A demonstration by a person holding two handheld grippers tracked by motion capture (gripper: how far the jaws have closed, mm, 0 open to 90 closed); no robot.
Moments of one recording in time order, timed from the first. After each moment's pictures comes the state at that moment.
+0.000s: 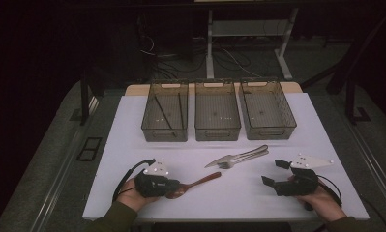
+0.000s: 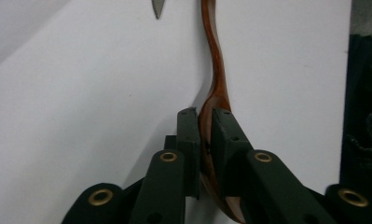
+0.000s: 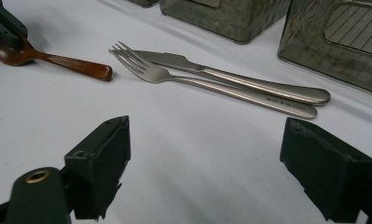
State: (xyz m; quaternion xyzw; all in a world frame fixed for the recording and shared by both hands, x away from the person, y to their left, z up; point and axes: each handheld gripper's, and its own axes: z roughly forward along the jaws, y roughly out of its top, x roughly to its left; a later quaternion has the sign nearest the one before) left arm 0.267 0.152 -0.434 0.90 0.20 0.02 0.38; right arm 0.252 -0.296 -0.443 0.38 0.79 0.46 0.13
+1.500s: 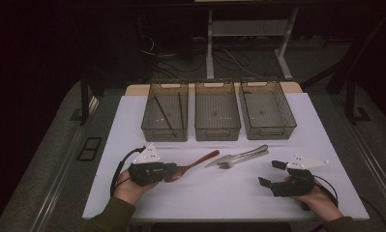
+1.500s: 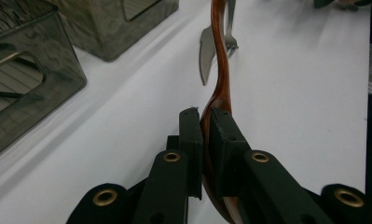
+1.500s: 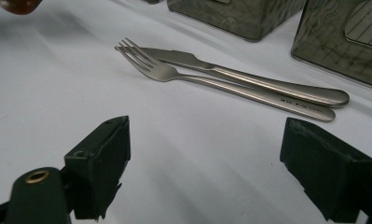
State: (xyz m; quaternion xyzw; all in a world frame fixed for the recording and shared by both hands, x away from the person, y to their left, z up) left arm 0.282 0.163 -0.405 0.86 0.23 0.09 0.44; right arm 0.253 -0.289 -0.446 0.37 0.80 0.46 0.13
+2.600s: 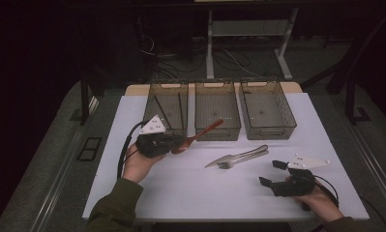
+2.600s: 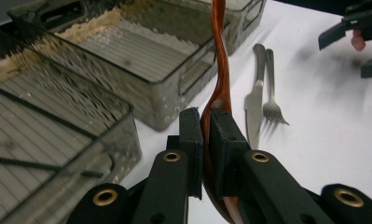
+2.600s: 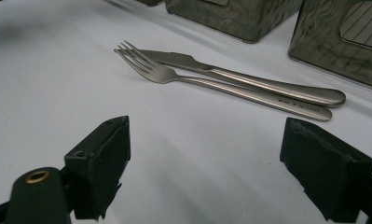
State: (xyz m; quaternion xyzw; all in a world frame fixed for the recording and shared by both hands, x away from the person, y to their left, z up) left arm 0.343 0.142 -0.370 0.84 0.25 0.12 0.47; right arm 0.253 -0.290 -0.446 0.37 0.79 0.46 0.13
